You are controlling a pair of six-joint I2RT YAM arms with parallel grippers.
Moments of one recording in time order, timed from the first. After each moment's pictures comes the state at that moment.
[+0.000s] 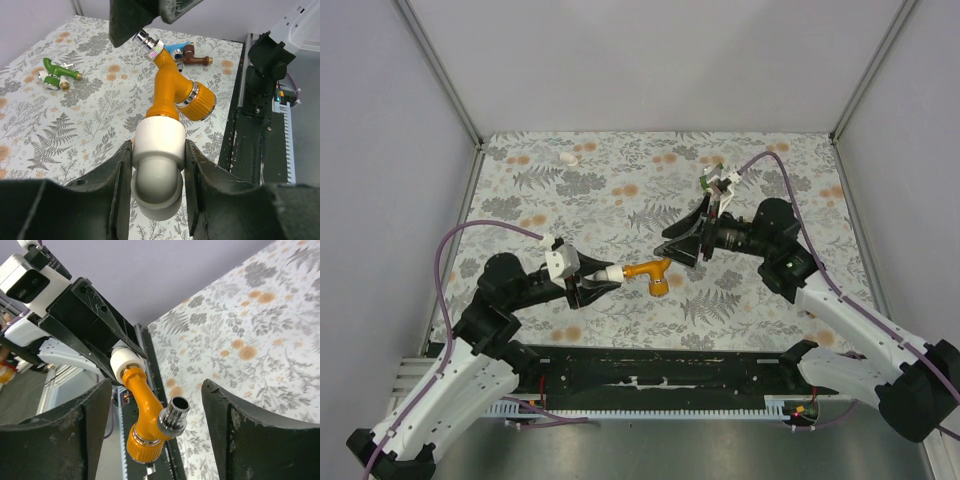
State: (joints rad) left arm -0.57 0.52 0.58 -0.11 0.68 0.07; right arm 0.59 1.08 0.82 0.28 -0.74 0.58
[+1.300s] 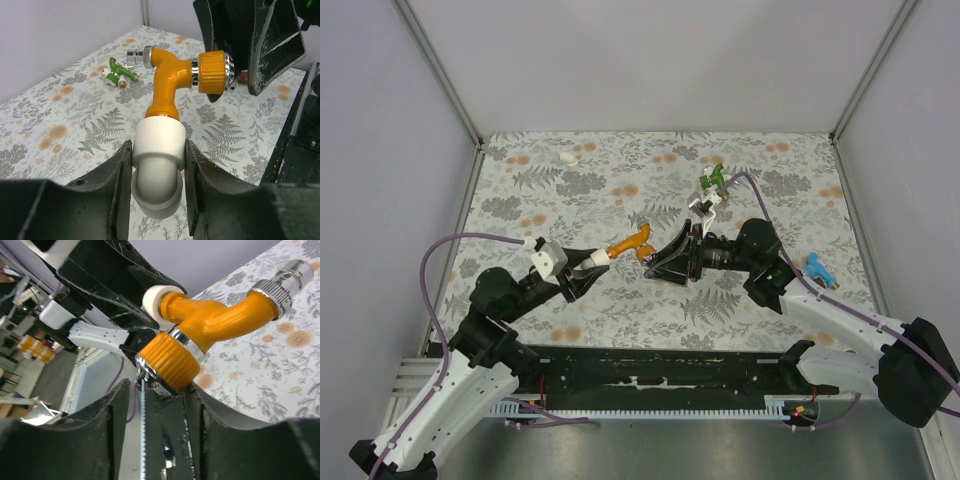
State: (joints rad) left arm -0.57 0.41 0.50 -0.03 0.40 0.02; right arm 0.70 1.12 0.64 0.55 -0.78 0.65
